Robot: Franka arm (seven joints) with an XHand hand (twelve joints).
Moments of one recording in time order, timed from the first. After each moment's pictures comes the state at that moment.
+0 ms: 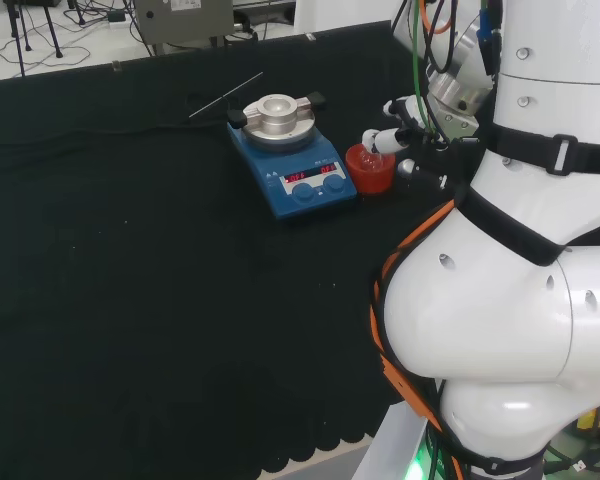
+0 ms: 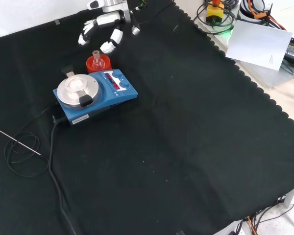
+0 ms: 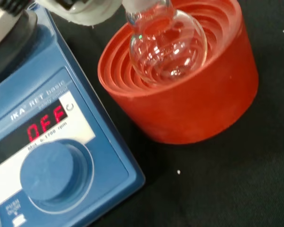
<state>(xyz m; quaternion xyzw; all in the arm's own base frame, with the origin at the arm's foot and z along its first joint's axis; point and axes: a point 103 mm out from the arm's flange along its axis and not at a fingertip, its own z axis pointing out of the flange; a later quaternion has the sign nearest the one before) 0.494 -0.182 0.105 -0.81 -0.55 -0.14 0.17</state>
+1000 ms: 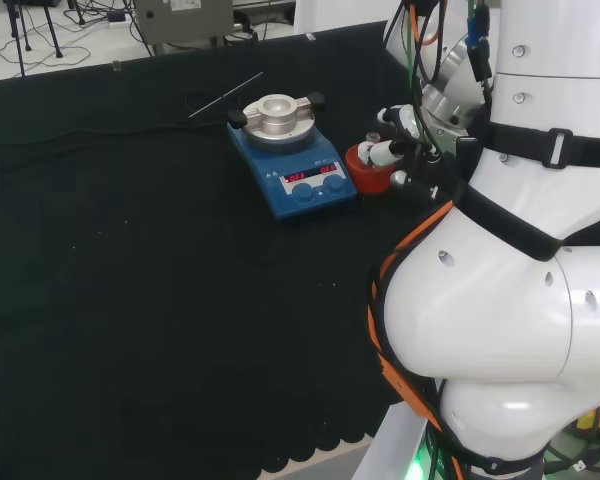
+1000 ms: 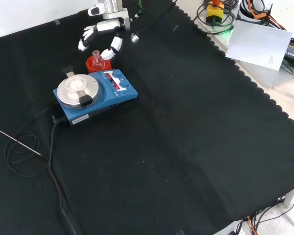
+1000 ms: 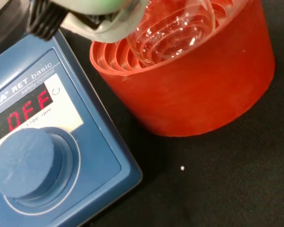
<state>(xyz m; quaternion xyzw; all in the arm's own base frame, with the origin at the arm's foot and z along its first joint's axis) 0.505 -0.177 0.081 -0.80 -0.55 -0.16 0.16</state>
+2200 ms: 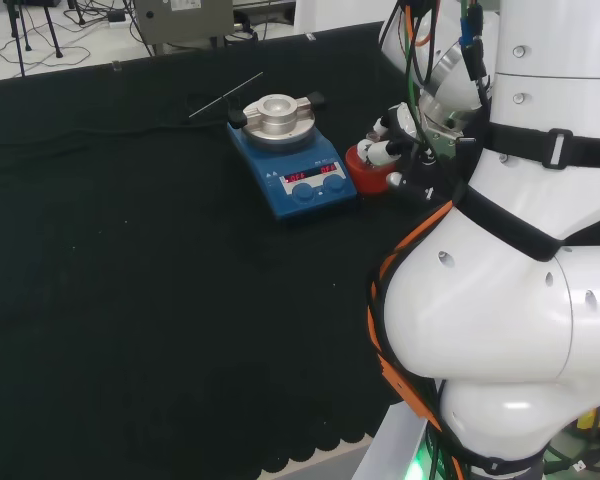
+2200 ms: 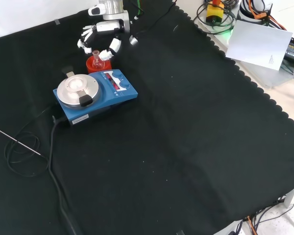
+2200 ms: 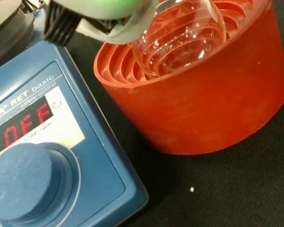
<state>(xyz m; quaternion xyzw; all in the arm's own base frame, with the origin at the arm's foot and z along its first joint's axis) 0.512 -0.175 0.079 -0.81 -0.55 -0.18 0.13</state>
